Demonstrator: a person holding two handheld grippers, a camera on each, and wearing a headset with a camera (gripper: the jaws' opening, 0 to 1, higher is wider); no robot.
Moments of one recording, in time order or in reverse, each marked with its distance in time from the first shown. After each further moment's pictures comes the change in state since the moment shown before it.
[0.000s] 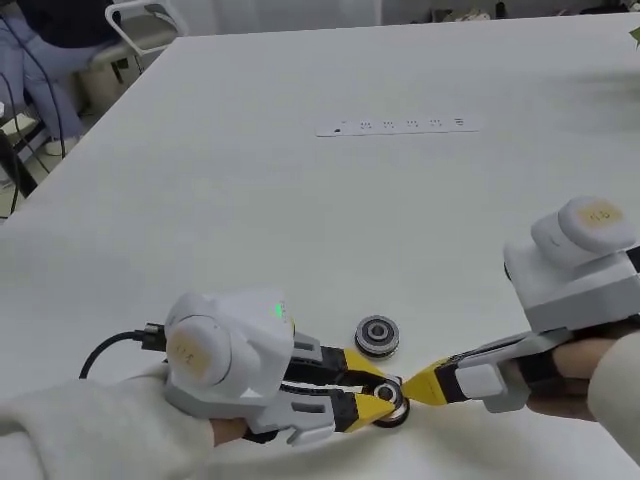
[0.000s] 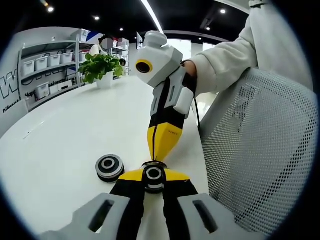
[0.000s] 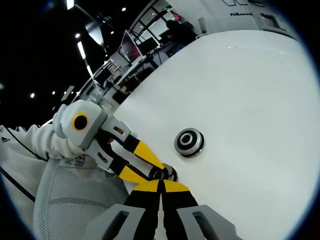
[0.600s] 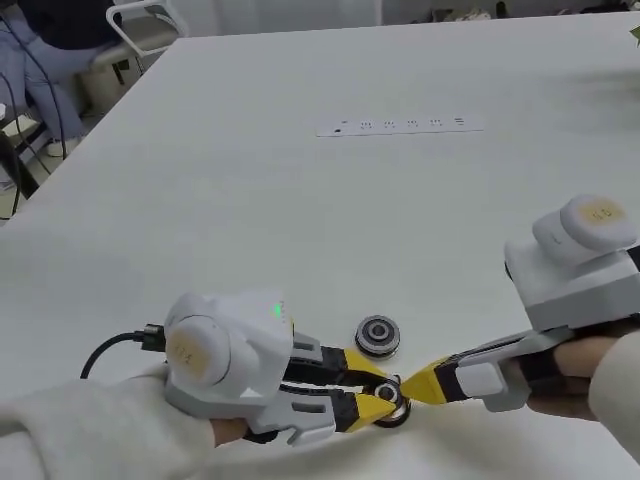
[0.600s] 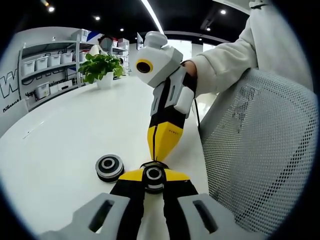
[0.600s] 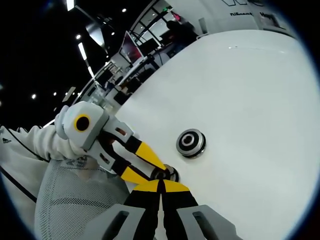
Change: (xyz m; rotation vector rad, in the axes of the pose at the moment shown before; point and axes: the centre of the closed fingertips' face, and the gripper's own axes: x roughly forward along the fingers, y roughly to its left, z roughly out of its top) left arm 0.000 0.000 0.000 -0.003 -0.004 0.000; right arm 0.000 0.004 0.001 0.003 -0.006 0.016
